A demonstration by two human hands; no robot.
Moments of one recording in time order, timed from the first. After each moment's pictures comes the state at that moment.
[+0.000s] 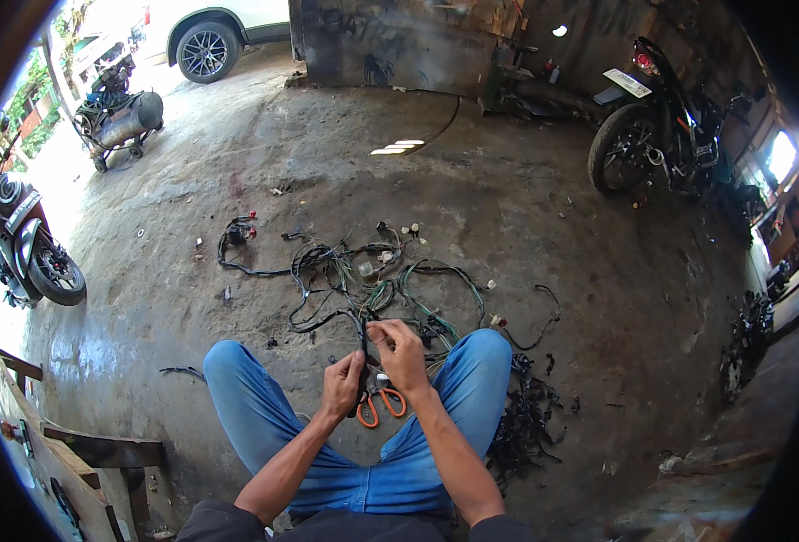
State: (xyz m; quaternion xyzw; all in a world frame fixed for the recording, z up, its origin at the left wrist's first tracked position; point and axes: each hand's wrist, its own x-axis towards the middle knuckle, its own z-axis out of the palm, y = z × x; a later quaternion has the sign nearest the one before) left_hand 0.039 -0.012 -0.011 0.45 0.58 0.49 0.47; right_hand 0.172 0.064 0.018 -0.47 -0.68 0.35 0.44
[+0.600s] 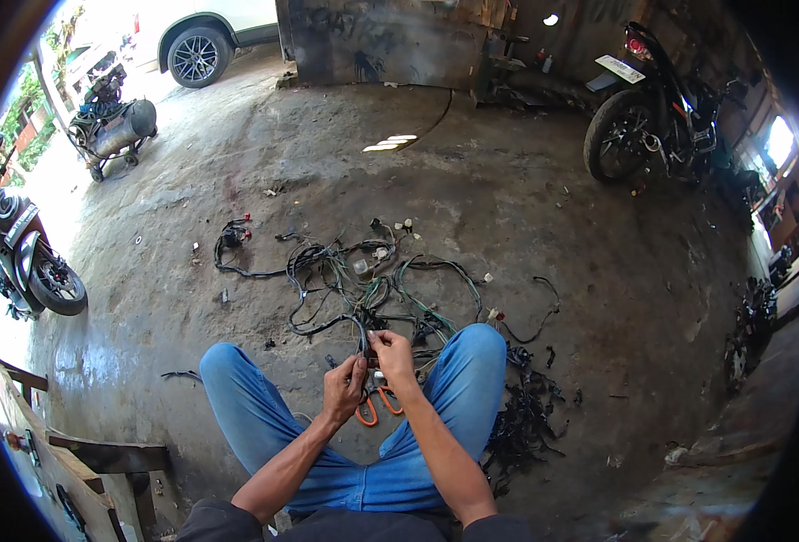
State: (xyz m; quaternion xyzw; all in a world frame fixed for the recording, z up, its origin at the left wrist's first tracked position) left_hand 0.050 -0.016 -0.017 0.55 0.59 0.47 0.35; right_hand 0.172 0.066 -0.039 -0.52 -0.32 0.69 0.40
